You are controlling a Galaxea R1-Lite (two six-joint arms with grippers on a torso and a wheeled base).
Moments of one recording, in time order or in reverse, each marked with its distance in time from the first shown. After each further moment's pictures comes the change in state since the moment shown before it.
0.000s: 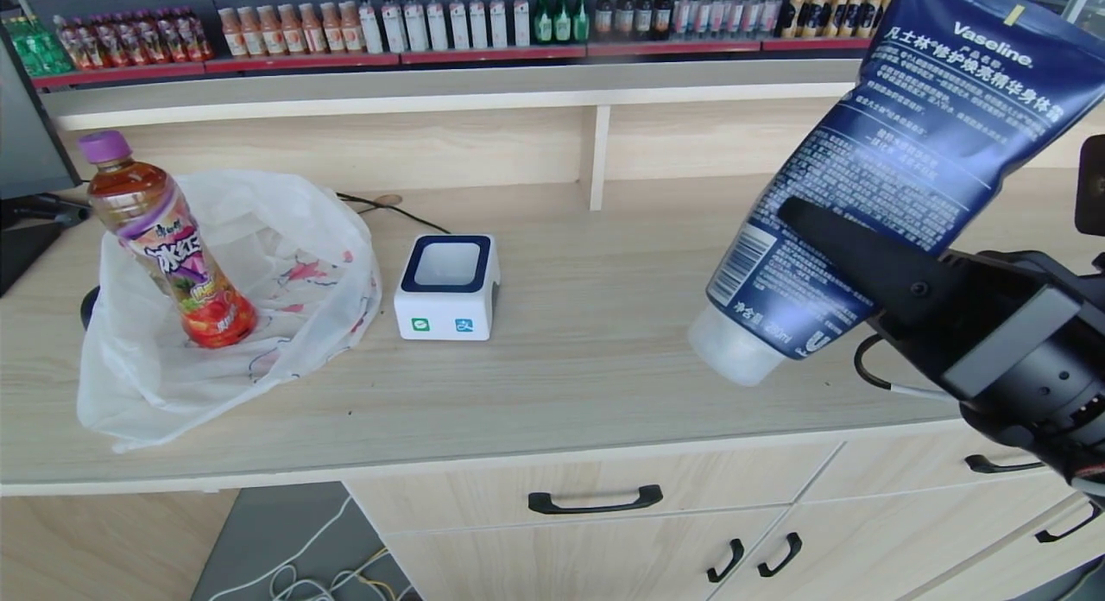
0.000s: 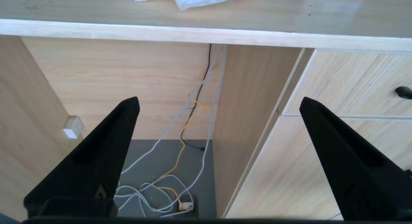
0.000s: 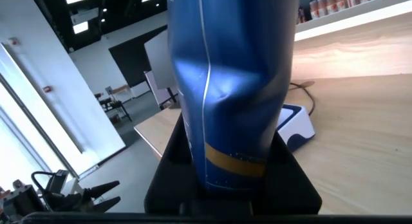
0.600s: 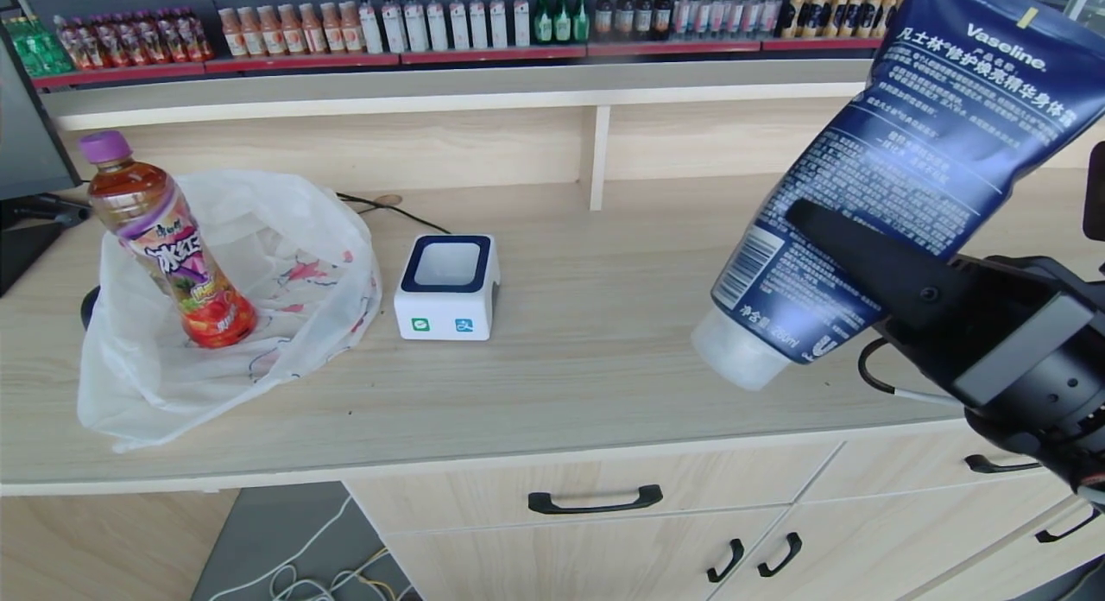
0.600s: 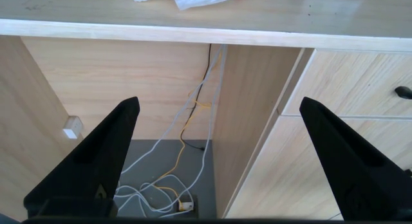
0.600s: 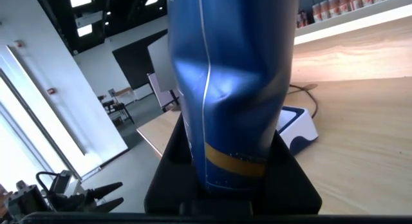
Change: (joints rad) left arm -0.001 0.000 0.000 0.000 0.000 0.000; right arm -0.001 0.000 0.023 -0.036 0.000 0.010
